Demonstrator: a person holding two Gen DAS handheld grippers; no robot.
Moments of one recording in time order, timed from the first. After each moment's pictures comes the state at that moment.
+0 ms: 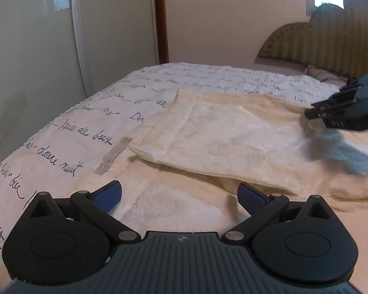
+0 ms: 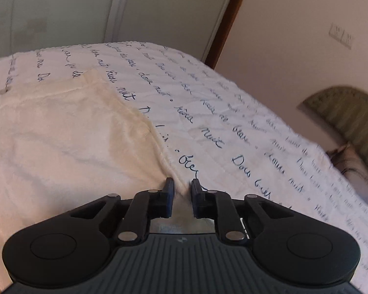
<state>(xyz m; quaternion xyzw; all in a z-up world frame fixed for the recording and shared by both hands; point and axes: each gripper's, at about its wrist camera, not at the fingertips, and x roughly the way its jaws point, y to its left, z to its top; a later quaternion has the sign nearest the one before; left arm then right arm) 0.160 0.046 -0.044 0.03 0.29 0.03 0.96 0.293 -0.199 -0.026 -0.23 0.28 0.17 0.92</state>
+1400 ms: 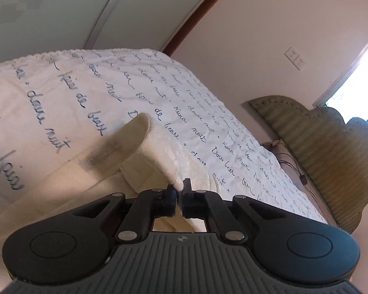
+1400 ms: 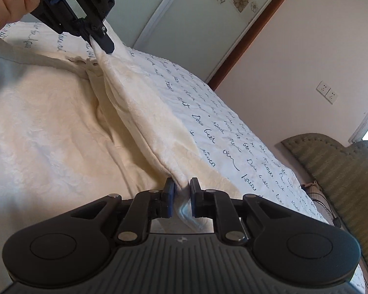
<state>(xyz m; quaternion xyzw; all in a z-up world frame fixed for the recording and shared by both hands) 0.183 0.128 -0.001 -0.30 0.31 -0.03 0.90 0.124 -0.139 -0.042 -0.32 0.20 0.14 0.92</state>
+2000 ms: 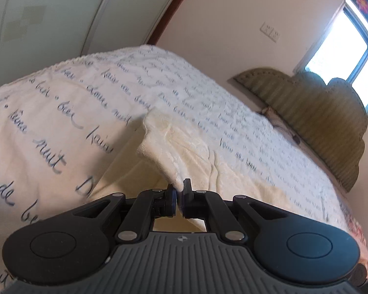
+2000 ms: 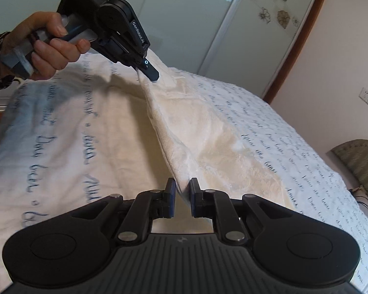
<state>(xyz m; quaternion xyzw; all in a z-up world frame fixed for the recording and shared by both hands) 0.074 0.189 -0.009 -0.22 0.34 -0.09 0.91 -0.015 -0.107 -0.015 -0.27 0.22 0.28 0.89</state>
